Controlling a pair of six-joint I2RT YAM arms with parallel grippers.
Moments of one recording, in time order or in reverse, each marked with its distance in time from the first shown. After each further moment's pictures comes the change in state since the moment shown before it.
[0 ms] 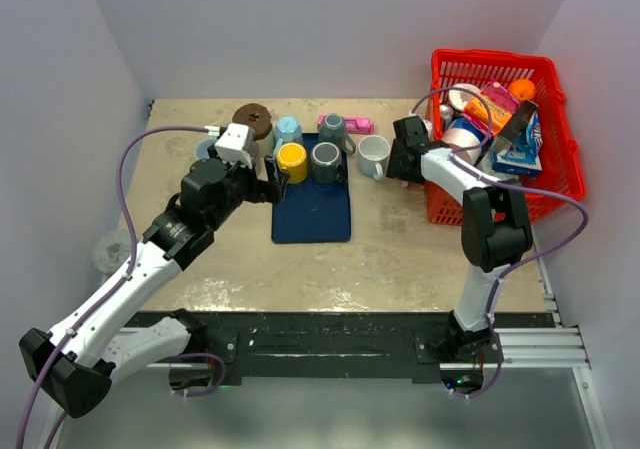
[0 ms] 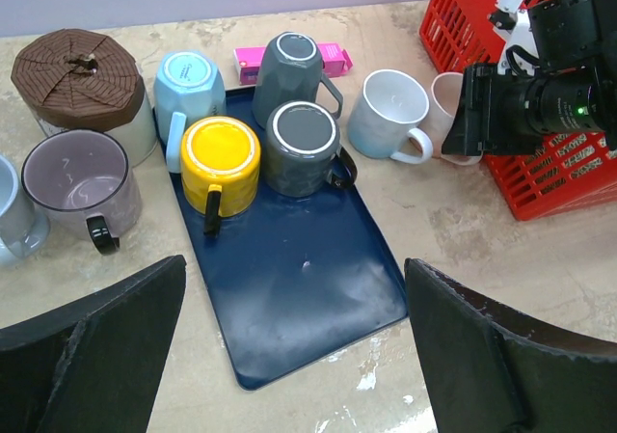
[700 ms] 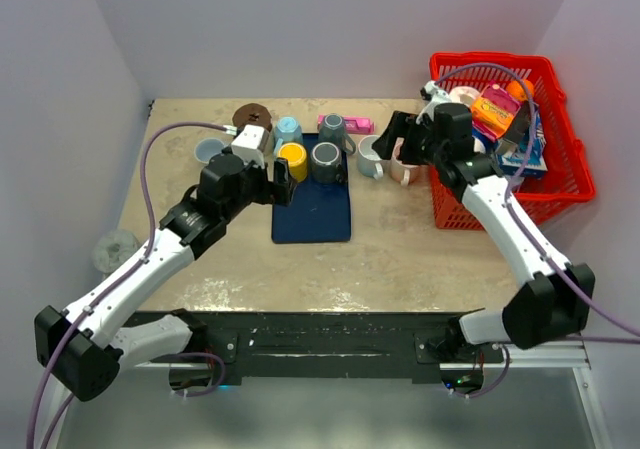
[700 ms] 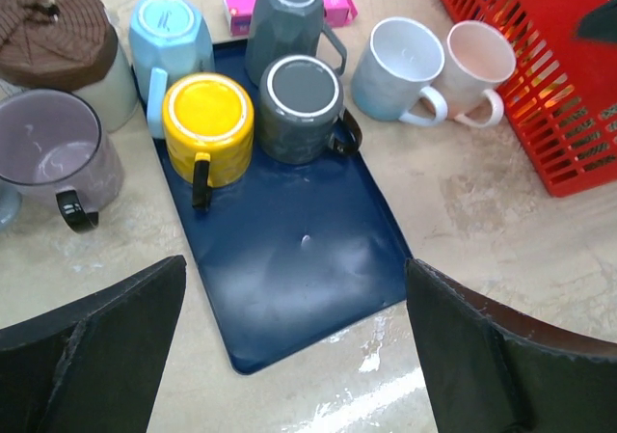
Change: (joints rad) left arm 0.000 0.085 0.001 -0.011 0.028 -0.010; right arm 0.005 -0.481 -0.117 0.106 -0.434 -0.024
